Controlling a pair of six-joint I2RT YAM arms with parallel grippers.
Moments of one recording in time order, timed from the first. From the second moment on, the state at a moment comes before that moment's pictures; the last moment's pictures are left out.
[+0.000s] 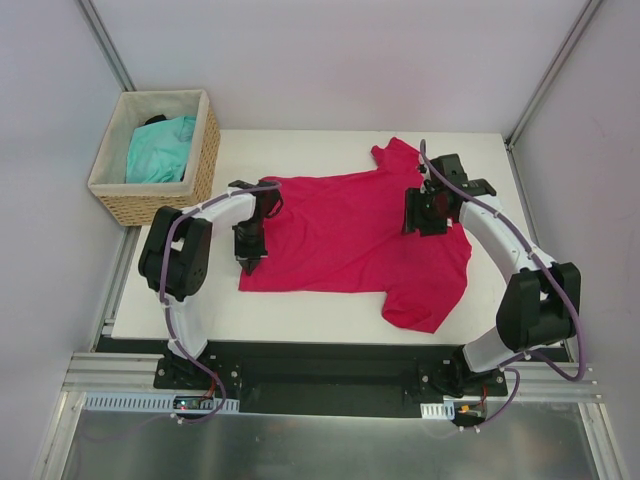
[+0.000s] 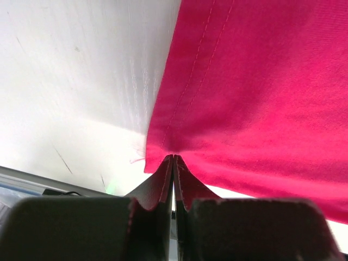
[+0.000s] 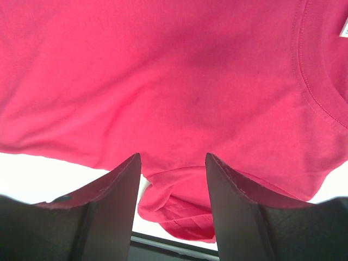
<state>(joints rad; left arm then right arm) -0.38 1.90 1.29 -1.10 -0.14 -0.52 0.25 1.54 1.26 -0.82 -0.11 0.23</state>
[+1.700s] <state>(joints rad) -0.25 2.14 1.82 -0.76 0.11 -0.32 0.08 2.28 2.13 -1.13 -0.06 0.31</state>
